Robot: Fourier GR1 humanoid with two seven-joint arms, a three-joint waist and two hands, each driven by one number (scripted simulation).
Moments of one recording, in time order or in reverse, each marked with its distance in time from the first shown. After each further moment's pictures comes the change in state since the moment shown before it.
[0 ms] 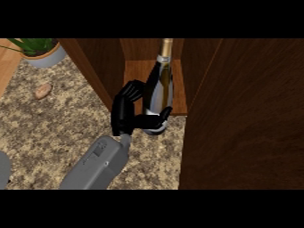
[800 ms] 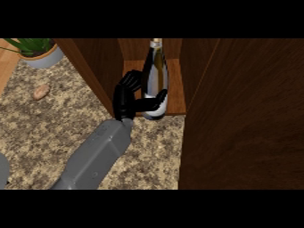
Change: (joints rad) left arm -0.197 0.000 0.027 0.321 0.266 -0.071 -0.142; right arm 0.028 0.015 -0.008 0.003 -0.008 0.034 -0.026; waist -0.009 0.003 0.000
